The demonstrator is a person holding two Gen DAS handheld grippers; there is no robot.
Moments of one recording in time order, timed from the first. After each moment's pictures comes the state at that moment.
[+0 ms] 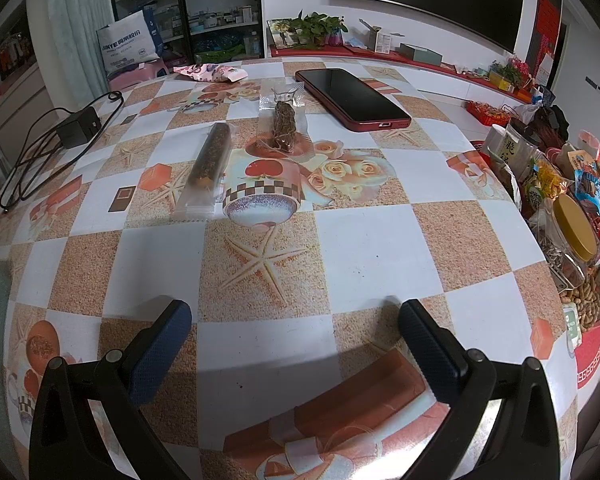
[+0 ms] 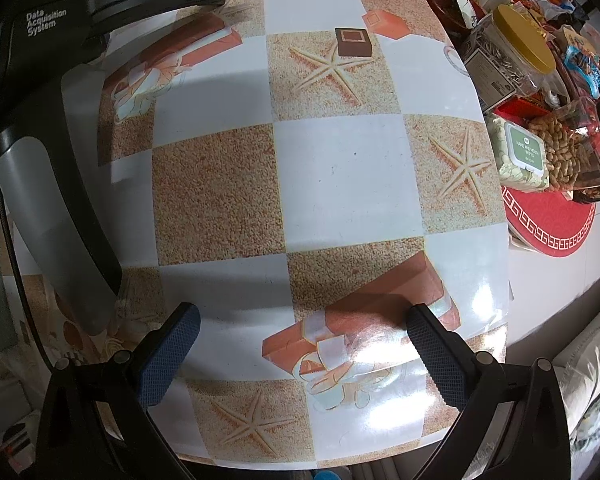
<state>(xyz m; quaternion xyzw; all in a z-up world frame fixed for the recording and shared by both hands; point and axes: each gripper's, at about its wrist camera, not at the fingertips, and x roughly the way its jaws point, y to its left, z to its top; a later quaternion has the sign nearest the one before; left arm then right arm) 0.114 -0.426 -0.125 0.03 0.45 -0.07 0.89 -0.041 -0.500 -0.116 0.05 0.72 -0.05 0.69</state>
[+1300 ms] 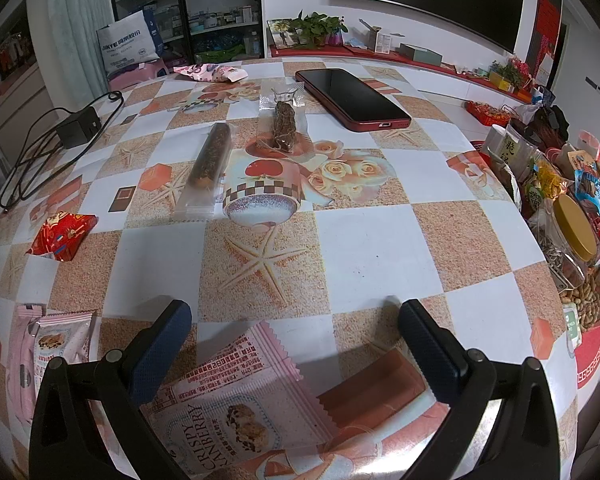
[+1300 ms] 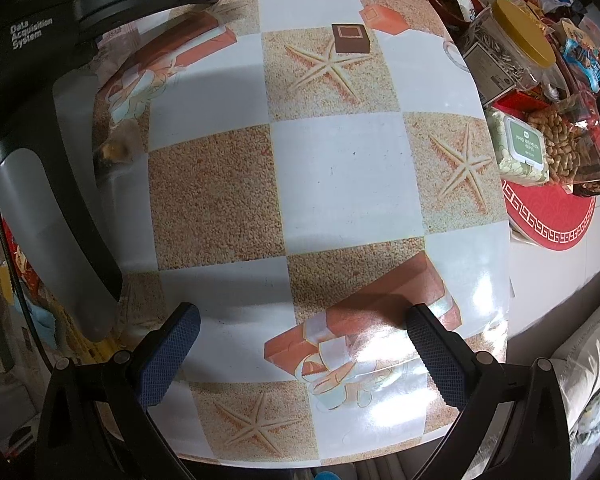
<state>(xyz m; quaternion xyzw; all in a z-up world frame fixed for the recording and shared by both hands) 0.115 -0.426 -0.128 0.03 0.45 -0.08 0.89 -0.035 -0.503 -0.120 0.06 0.73 -0.06 0.68</state>
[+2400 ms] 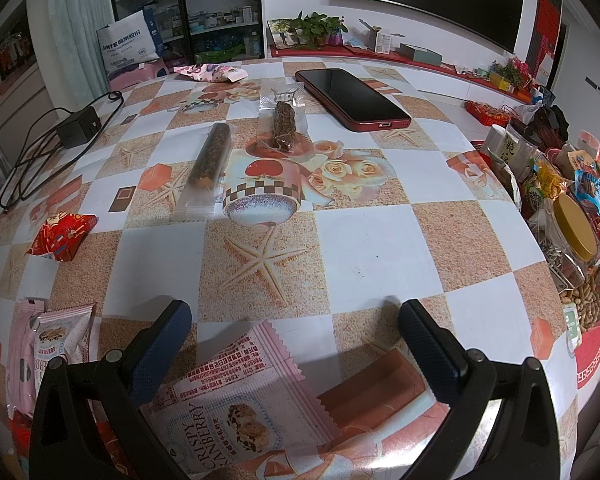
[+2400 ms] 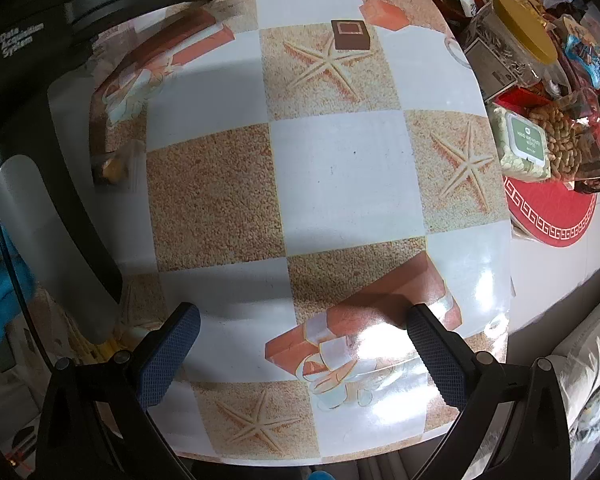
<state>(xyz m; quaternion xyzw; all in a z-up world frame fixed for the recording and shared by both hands) 0.114 -0.427 -0.130 0.03 0.45 -0.08 0.89 -0.034 -0.506 -0.121 0.06 0.73 -0.06 0.67</state>
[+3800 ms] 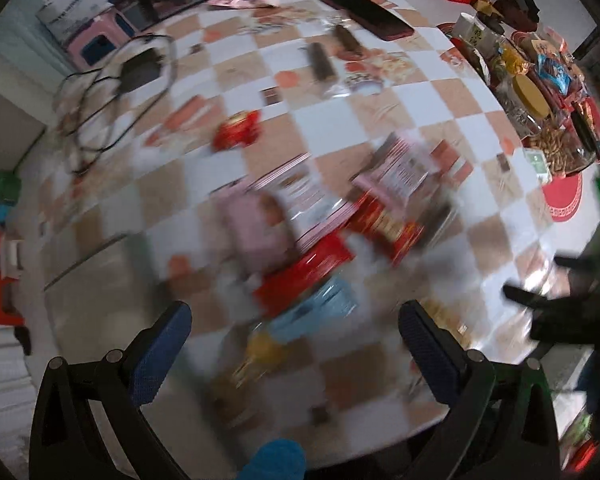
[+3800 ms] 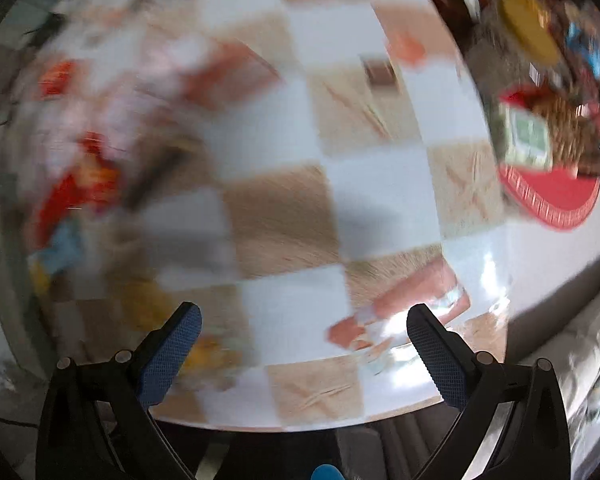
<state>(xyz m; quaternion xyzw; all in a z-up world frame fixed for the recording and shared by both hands) 0.058 -0.262 -0.009 0.15 0.63 -0.14 0.74 -0.004 -0.482 -0.065 0.09 0.74 -0.05 0.67</state>
